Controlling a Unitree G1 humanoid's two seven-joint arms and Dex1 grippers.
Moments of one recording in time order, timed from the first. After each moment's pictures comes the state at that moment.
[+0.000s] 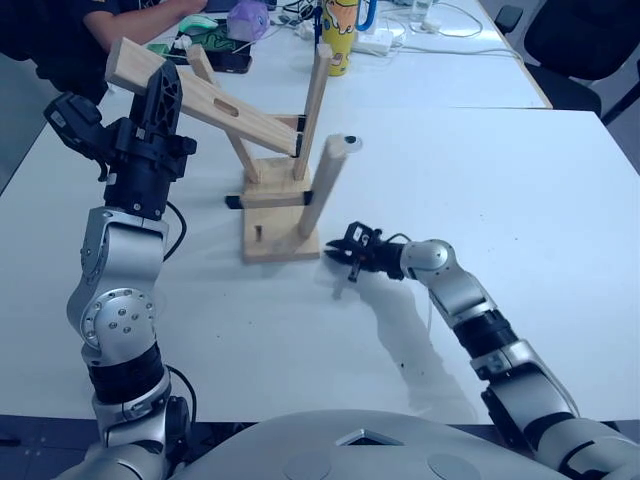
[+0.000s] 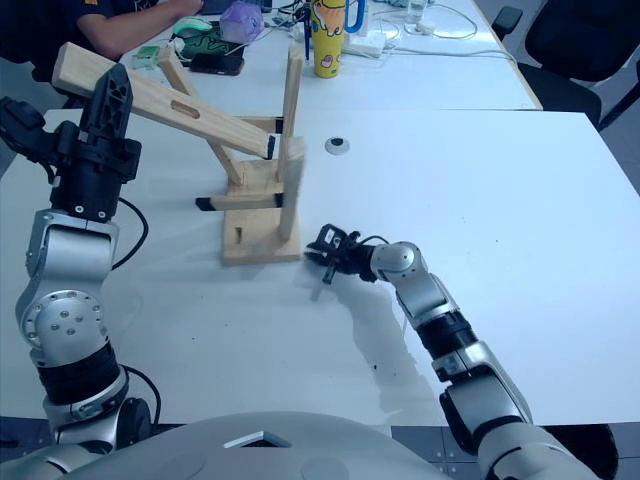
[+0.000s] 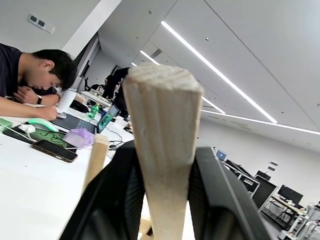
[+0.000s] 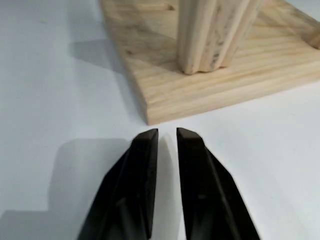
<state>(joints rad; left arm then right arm) -0.20 0.26 0.26 -0.55 -0.95 0.40 0.07 -0.32 -0.39 0.39 0.12 0.06 0.26 0.90</state>
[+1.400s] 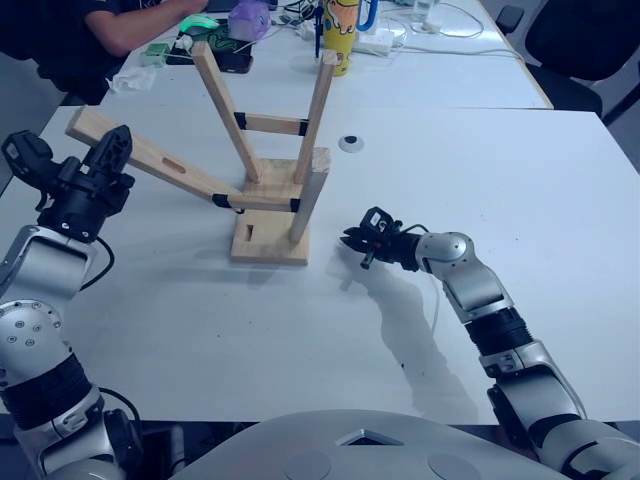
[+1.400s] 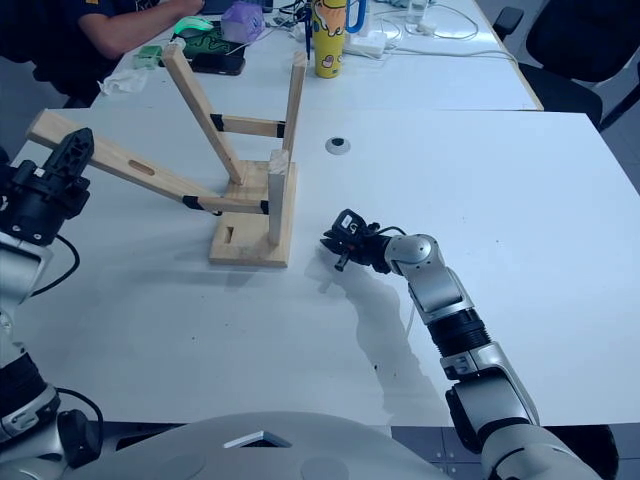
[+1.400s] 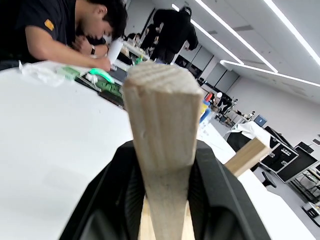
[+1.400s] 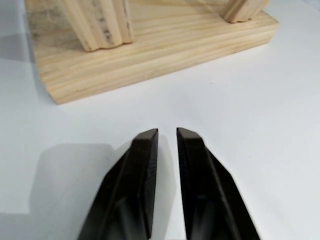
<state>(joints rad) -0.11 0.47 0.55 -0.42 -1.21 0.76 0.10 -0.34 -0.38 0.29 0.15 0.01 0.34 0.78</state>
